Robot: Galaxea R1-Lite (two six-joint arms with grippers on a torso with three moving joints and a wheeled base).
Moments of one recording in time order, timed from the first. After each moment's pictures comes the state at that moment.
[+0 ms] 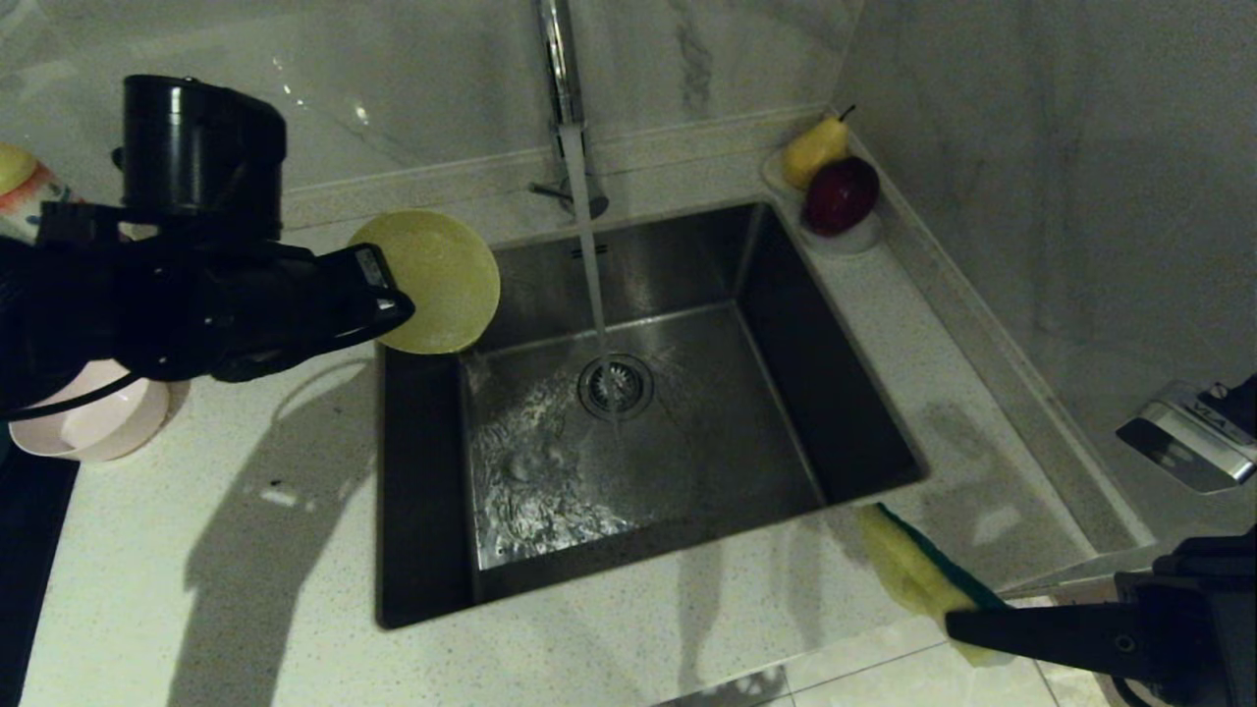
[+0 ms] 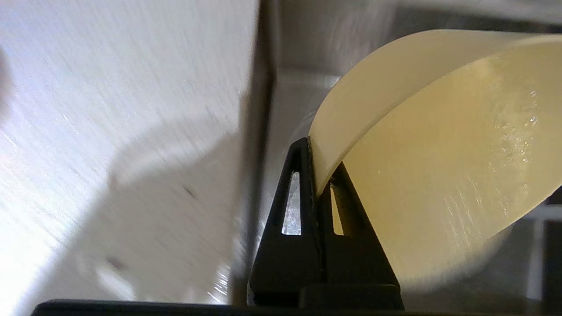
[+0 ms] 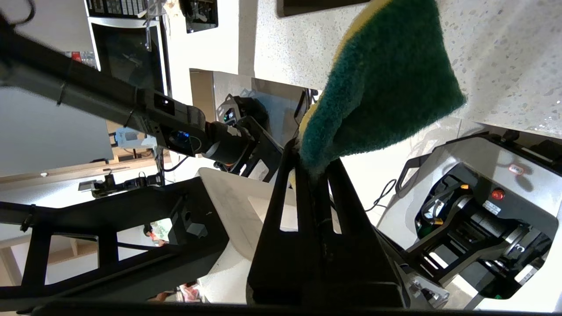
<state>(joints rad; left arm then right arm) -0.35 1.59 -1.25 -0.01 0.50 -0.39 0.48 1.13 -0.67 -0.06 0.64 0.55</state>
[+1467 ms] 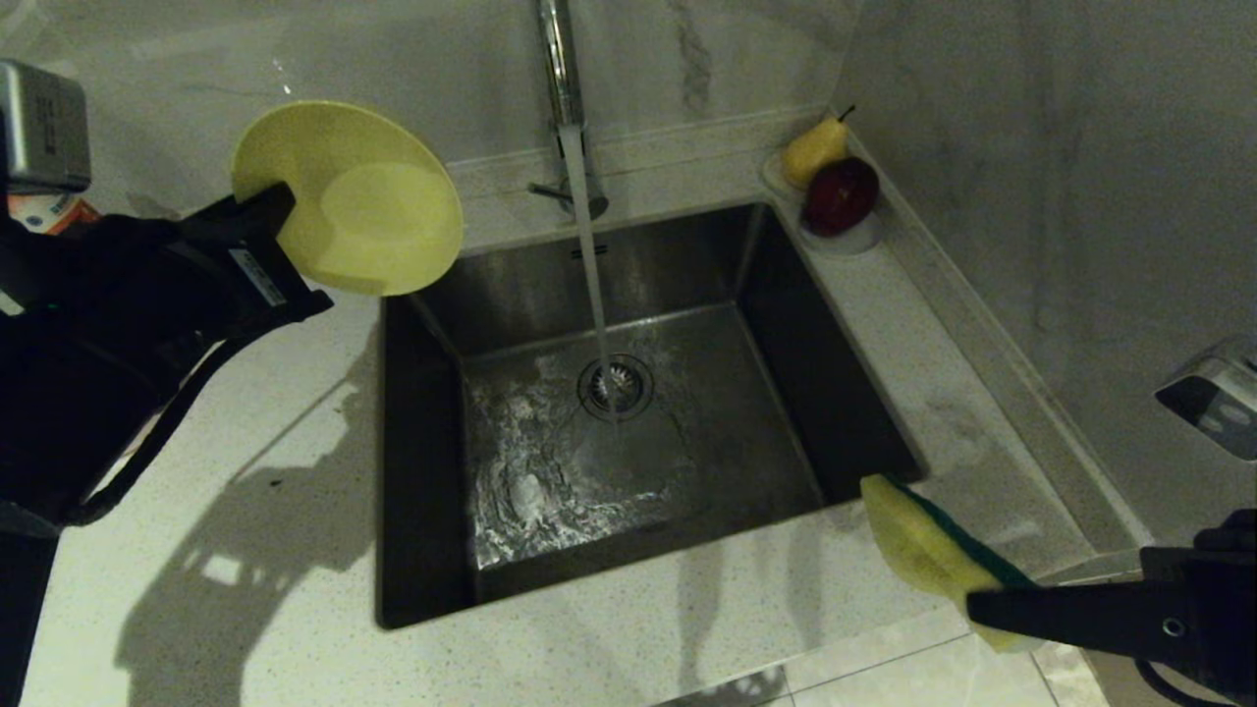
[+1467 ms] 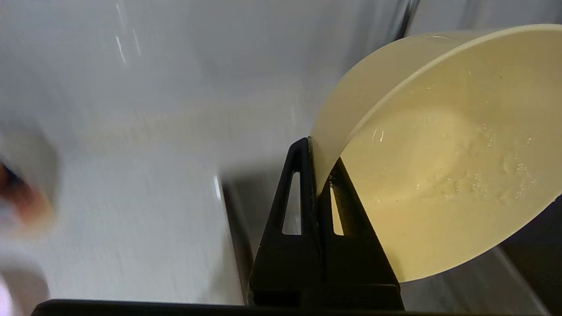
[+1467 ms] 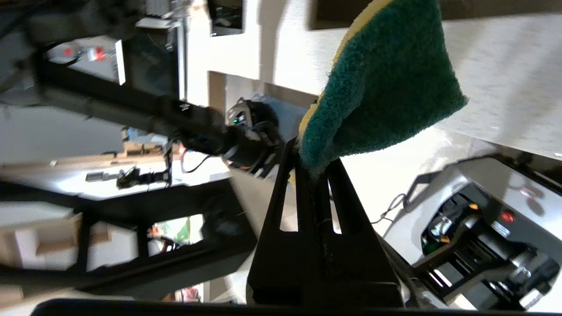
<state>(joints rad) -0.35 1.37 -0.68 -1.04 0.27 0.12 0.52 1.09 -0.75 -0.03 0.65 0.56</state>
